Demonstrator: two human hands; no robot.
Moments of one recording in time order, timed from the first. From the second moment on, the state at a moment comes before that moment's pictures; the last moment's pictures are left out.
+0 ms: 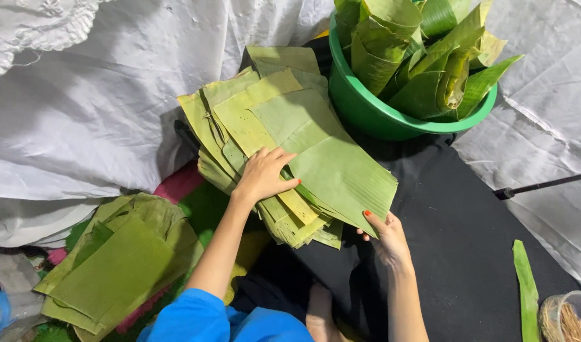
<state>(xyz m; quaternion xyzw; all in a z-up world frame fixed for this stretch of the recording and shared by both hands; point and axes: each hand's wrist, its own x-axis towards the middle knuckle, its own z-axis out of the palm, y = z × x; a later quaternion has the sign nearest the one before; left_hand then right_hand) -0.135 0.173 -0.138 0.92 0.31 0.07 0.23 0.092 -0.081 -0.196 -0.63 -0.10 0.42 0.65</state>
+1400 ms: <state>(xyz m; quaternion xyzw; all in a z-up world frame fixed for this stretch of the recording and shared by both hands) -0.111 0.153 -0.131 0.47 0.52 0.38 0.61 0.049 -0.023 -0.166 -0.86 -0.23 0.26 0.37</state>
